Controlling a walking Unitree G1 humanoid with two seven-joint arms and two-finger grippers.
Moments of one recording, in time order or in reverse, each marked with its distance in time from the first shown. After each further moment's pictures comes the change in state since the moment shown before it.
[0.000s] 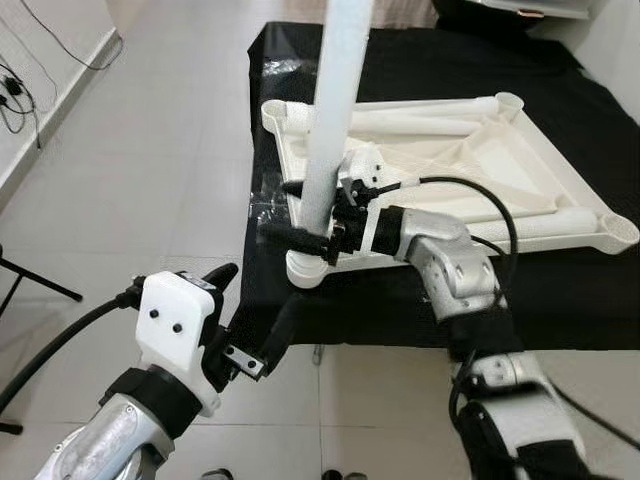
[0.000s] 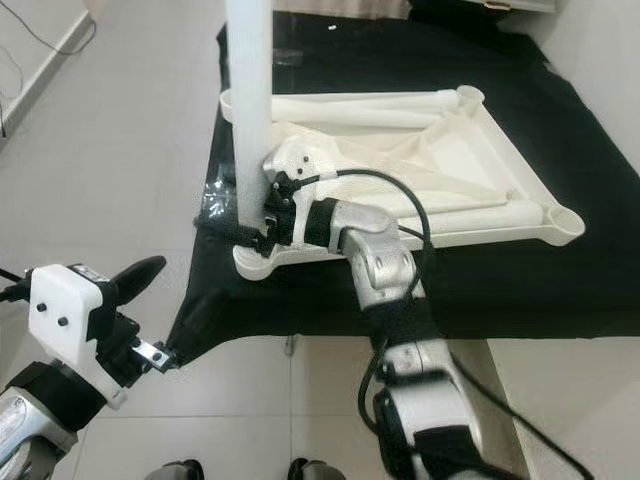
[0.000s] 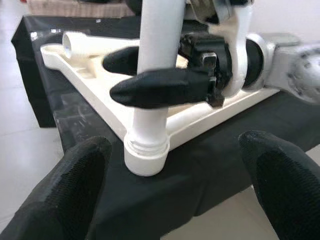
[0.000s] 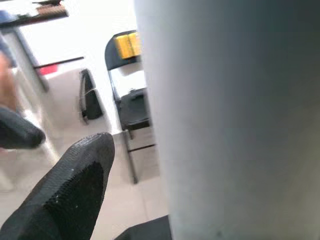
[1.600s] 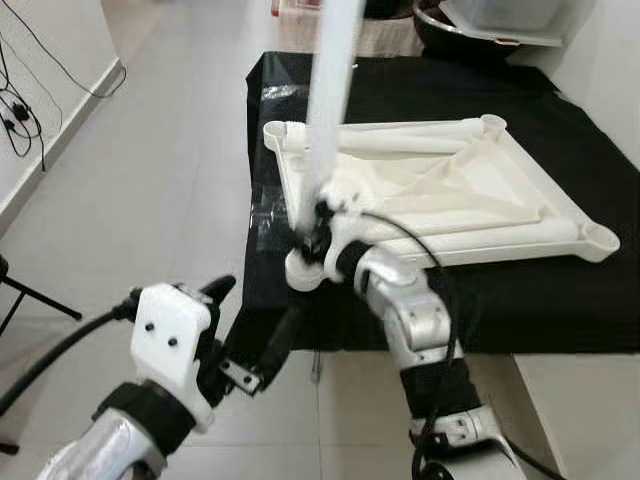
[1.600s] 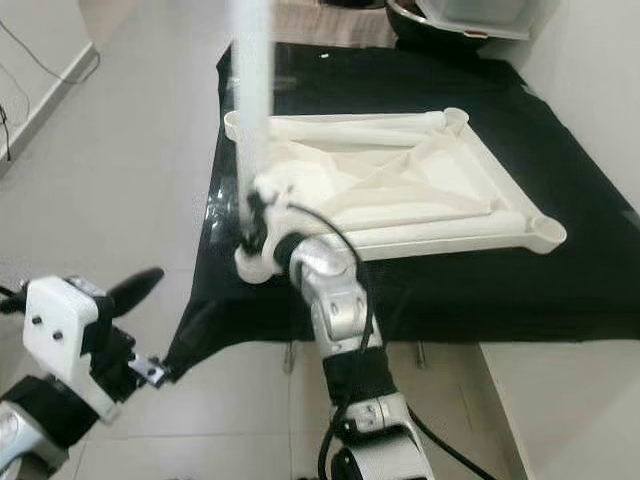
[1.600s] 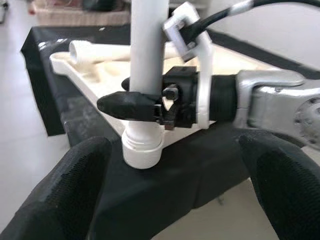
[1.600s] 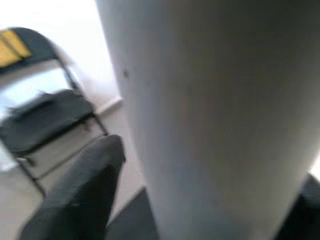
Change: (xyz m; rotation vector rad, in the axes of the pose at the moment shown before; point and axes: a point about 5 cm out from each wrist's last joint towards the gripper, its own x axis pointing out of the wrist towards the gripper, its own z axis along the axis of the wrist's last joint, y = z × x) left arm -0.003 0.000 -0.001 0.005 0.007 0.005; right arm 0.022 0.022 -0.037 0.110 0.040 -0.572
